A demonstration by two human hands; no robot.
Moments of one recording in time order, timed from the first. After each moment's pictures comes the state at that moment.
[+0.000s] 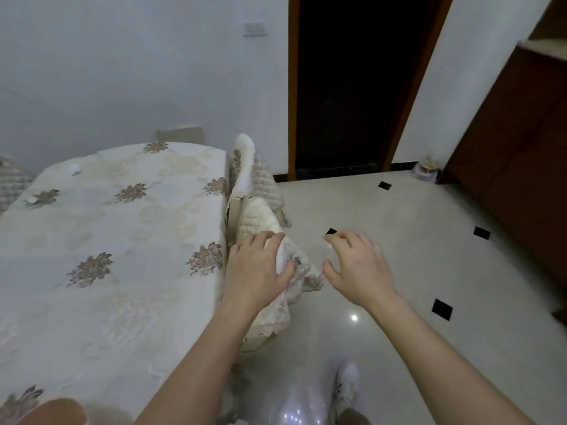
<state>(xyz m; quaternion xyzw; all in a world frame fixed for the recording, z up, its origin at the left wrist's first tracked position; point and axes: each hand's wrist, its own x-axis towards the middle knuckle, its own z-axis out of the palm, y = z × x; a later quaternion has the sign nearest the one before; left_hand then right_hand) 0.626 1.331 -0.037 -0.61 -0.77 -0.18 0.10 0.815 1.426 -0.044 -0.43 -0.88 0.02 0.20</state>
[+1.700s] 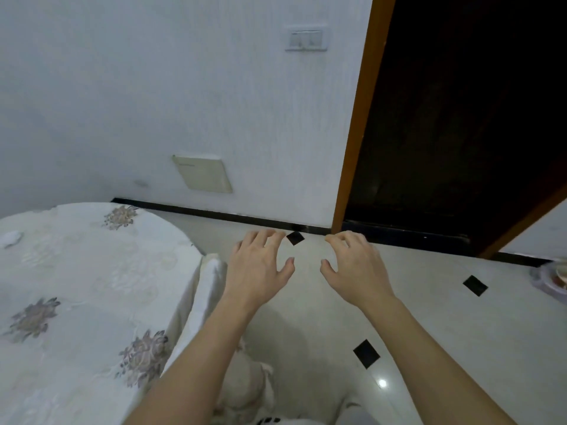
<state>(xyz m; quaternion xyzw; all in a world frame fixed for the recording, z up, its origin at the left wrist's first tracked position) 0.348 2.026 -0.055 -0.47 -0.87 -0.14 0.07 0.497 2.165 -0.061 -0.31 -0.93 0.11 0.13</state>
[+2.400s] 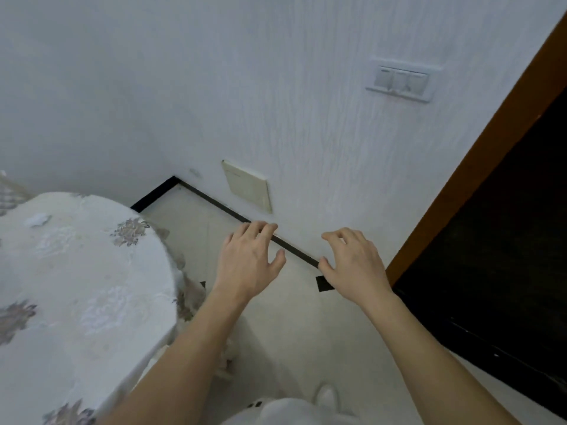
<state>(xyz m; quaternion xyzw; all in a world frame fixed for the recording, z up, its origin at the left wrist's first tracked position) 0.141 2.236 -0.046 -0.28 -0.95 -0.10 0.10 0.230 2.433 -0.062 -0.10 -0.98 0.15 0.09</state>
